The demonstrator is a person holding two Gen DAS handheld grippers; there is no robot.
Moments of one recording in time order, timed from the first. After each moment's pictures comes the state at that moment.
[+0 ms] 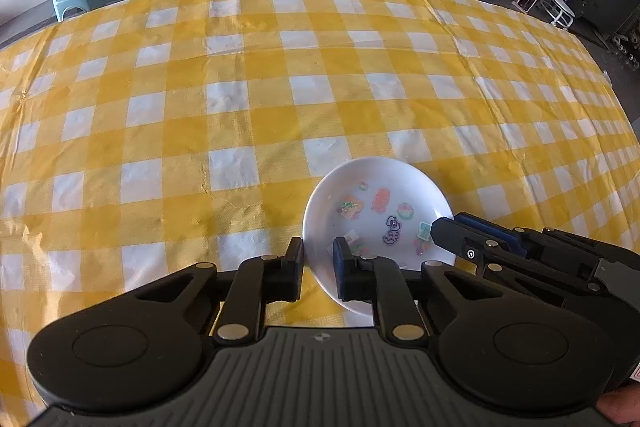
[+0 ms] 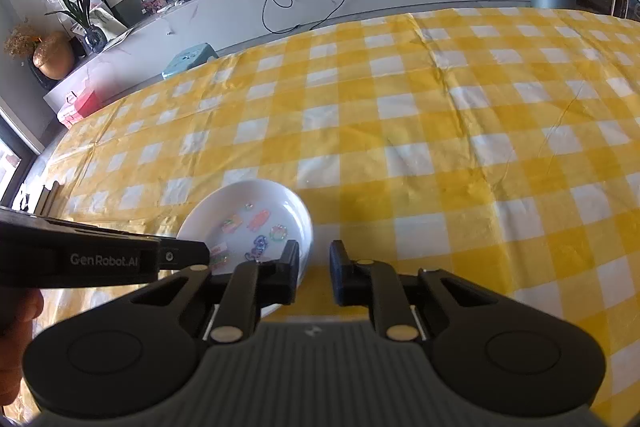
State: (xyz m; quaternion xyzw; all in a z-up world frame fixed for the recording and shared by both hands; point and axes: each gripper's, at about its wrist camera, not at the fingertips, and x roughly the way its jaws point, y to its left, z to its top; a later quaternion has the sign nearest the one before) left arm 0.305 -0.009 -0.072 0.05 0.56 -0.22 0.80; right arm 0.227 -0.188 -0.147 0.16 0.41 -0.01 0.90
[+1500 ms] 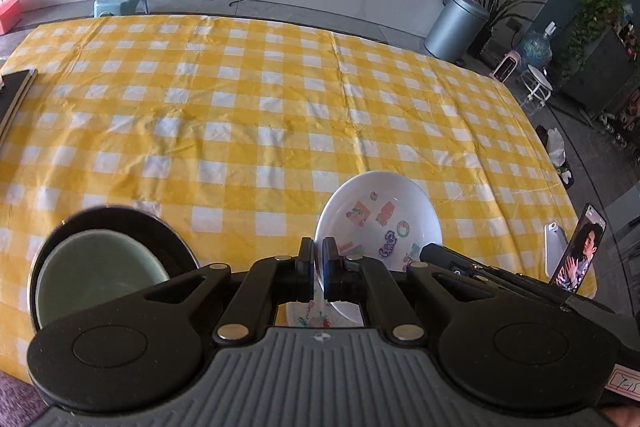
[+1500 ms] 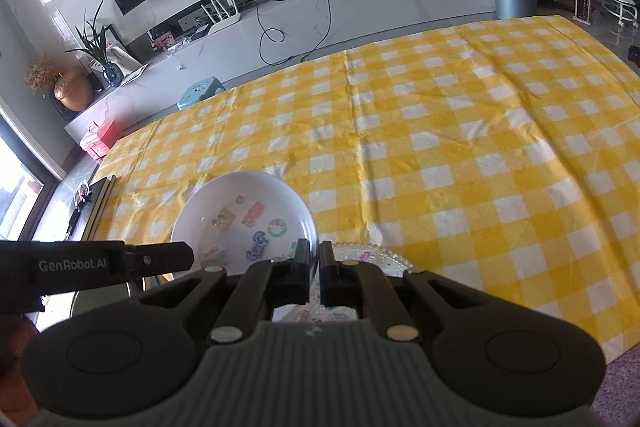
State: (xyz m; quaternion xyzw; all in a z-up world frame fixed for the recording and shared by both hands) left arm 0.096 -0.053 0.014 -0.06 0.48 -0.19 0.85; right arm 0.023 -0.255 -0.068 0.19 0.37 -0.01 0.91
